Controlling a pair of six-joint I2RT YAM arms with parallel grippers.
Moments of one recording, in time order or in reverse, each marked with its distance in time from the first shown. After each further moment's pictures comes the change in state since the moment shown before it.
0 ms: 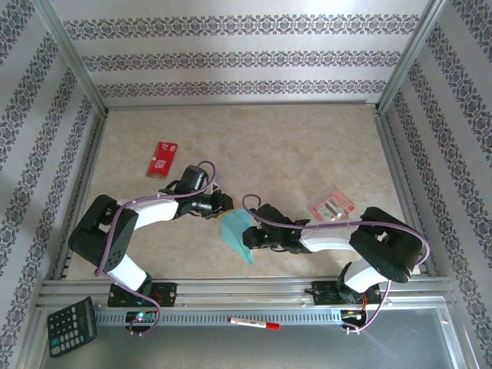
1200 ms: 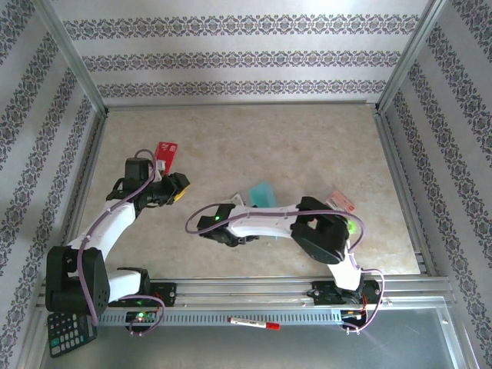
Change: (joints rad) left arm 0.450 -0.370 -0.044 -0.283 -0.023 0.046; right arm 0.270 0.537 0.940 -1.403 0.946 -0.037
